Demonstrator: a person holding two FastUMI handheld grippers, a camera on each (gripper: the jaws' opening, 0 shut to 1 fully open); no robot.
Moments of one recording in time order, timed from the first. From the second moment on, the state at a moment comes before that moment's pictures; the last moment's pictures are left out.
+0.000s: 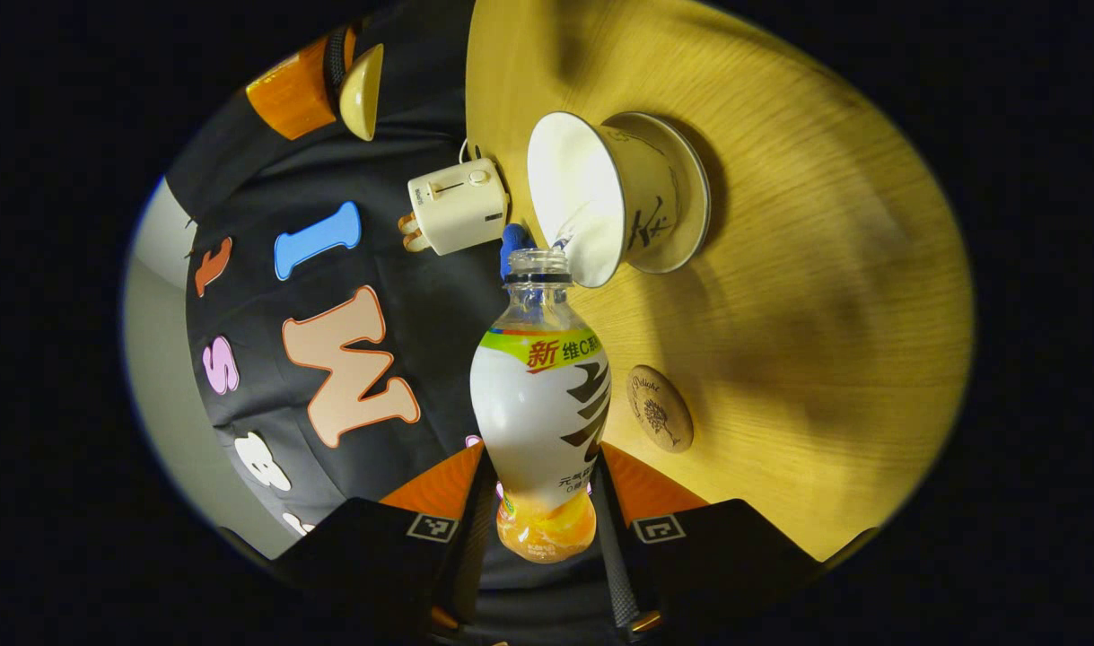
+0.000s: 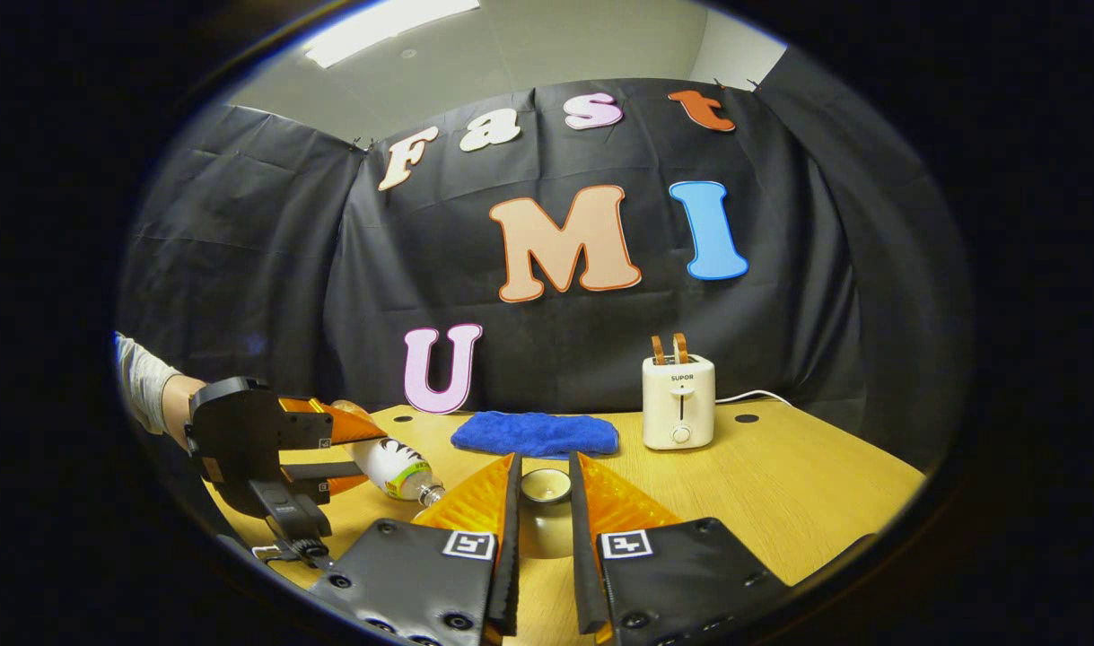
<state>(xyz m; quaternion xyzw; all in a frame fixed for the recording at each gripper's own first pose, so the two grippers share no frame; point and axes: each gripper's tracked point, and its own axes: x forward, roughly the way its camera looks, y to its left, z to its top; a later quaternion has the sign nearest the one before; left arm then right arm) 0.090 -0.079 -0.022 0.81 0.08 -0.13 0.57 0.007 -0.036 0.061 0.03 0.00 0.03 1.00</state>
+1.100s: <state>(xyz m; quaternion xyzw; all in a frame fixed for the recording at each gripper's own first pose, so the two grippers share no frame) 0.090 -0.087 0.005 0.87 0.03 -0.11 0.48 0.005 -0.037 0.064 0.03 0.00 0.03 1.00</state>
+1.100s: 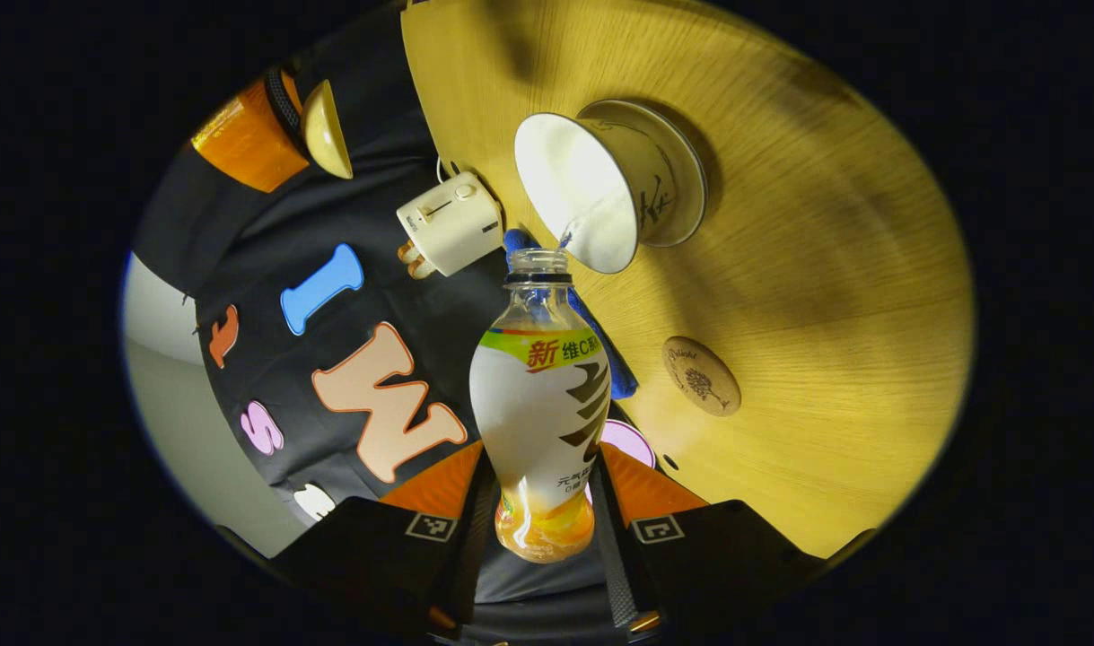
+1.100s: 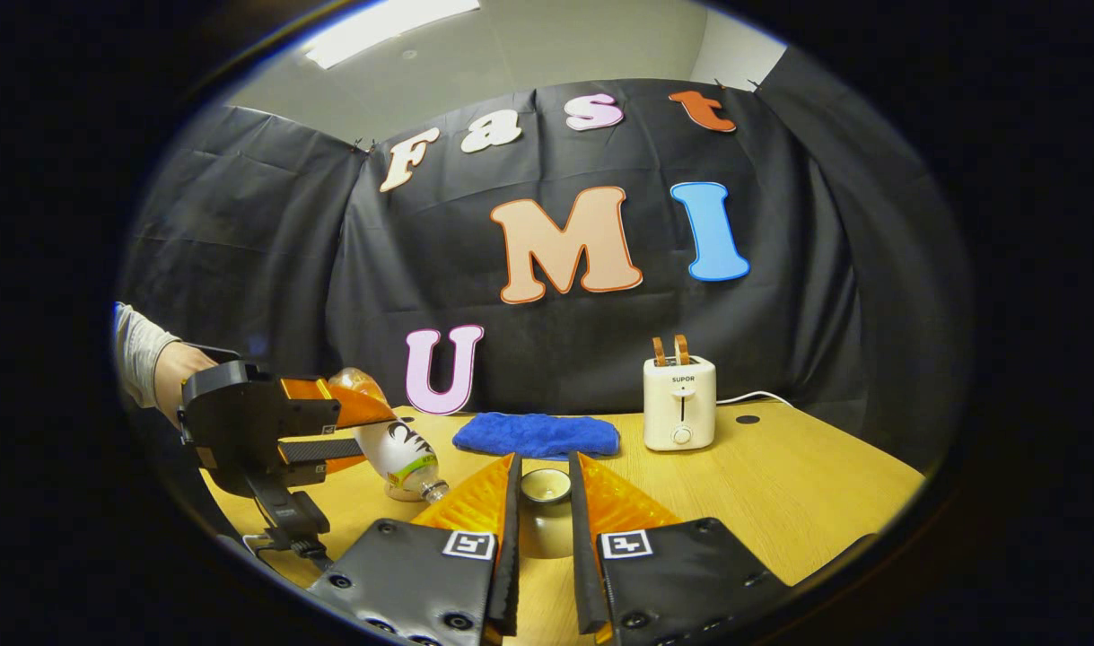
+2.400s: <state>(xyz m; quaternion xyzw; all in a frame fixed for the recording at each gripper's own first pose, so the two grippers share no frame) 0.078 -0.076 -0.043 0.70 0.09 -0.20 0.67 0.008 -0.026 0.054 0.02 0.01 0.04 1.00</state>
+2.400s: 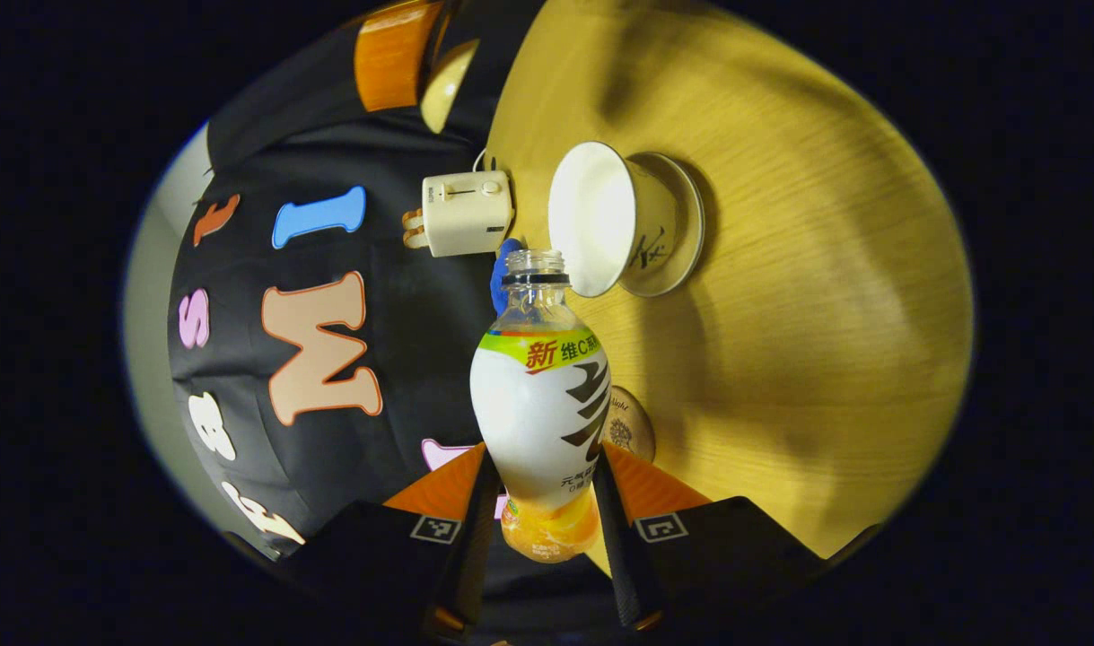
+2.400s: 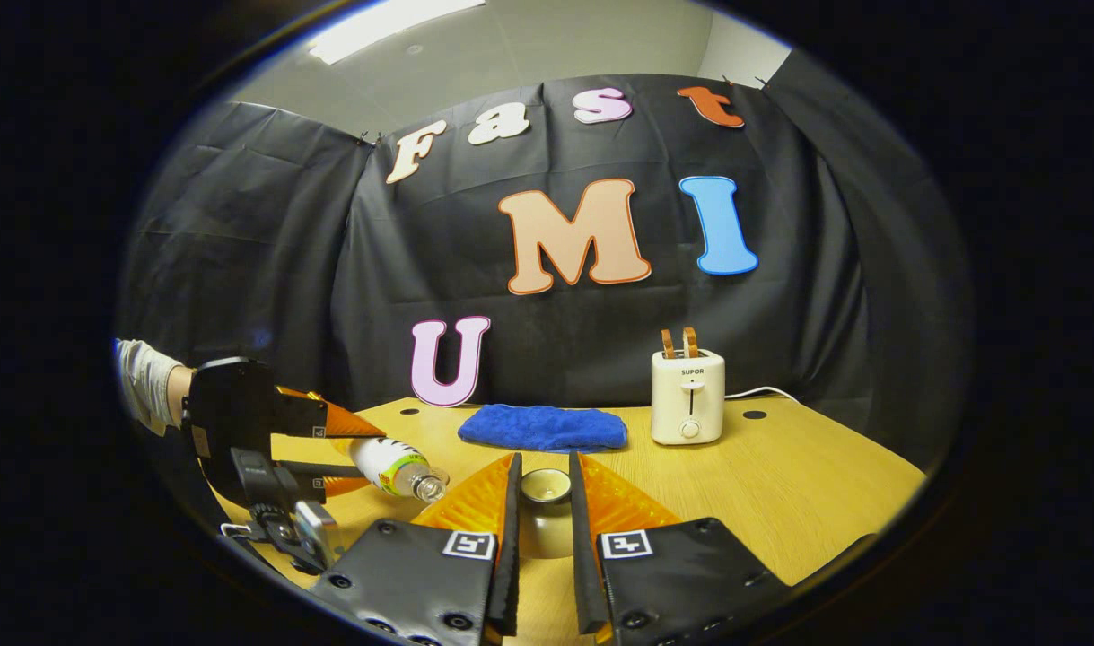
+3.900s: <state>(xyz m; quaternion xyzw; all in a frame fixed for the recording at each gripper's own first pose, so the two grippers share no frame) 0.148 -0.061 -0.006 0.09 0.08 -0.11 0.99 0.009 -0.023 0.048 0.02 0.02 0.04 1.00</state>
